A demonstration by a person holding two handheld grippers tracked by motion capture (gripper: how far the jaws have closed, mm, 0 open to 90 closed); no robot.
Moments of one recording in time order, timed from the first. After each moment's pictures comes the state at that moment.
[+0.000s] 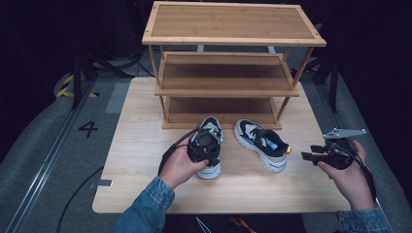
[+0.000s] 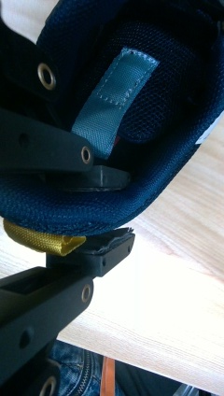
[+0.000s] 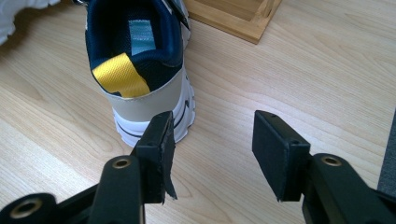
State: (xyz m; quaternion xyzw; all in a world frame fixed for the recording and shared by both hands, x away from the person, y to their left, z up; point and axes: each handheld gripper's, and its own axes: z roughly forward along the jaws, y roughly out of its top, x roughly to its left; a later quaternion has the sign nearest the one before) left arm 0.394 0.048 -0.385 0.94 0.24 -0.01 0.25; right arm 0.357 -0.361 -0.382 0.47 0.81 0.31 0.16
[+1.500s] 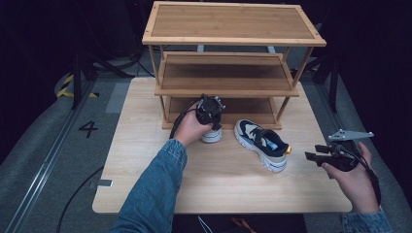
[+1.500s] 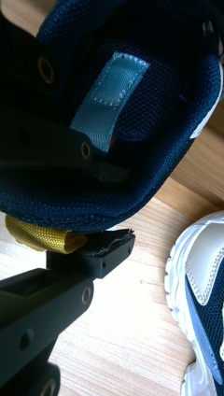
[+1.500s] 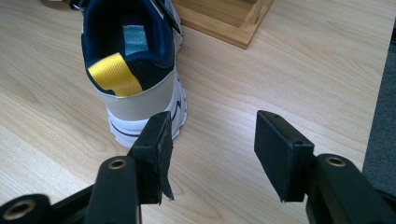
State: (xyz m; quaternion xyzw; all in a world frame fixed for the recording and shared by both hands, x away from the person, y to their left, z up) left arm 0.515 0.031 -0.395 0.94 0.24 0.05 0.23; right arm 0.349 -0.368 -0.380 0.47 0.81 0.32 0.18
